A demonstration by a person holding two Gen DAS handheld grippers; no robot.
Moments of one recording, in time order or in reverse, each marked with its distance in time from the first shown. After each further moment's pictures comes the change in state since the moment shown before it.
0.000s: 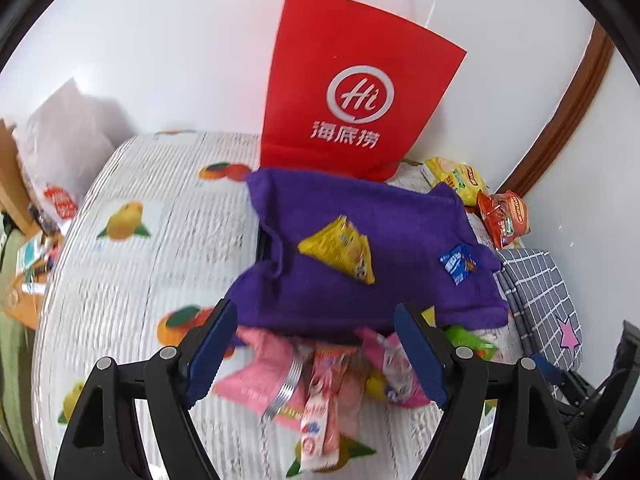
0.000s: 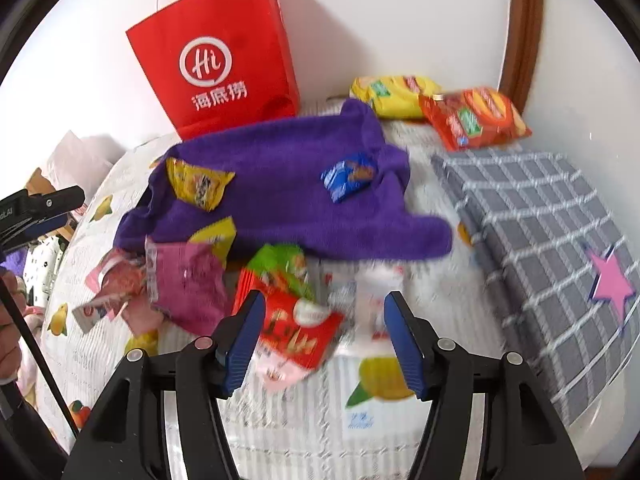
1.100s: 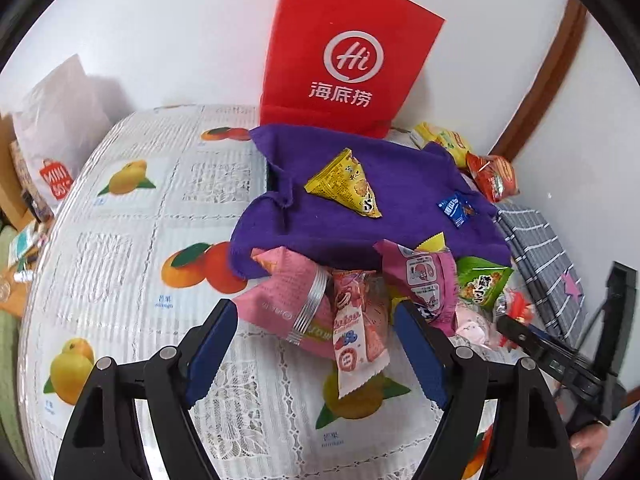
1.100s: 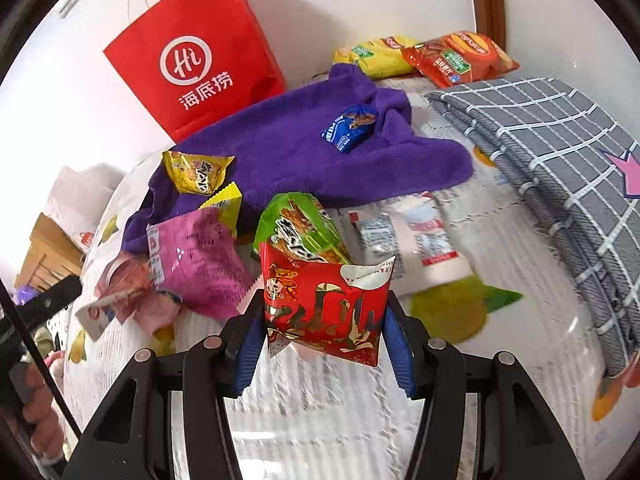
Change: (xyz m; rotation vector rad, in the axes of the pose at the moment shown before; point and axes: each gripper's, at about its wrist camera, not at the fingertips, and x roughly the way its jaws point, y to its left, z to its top) left arm -0.001 0.019 -0.060 0.072 0.000 -0.028; right arm 0.016 0.003 -0.041 0.182 -0.014 0.059
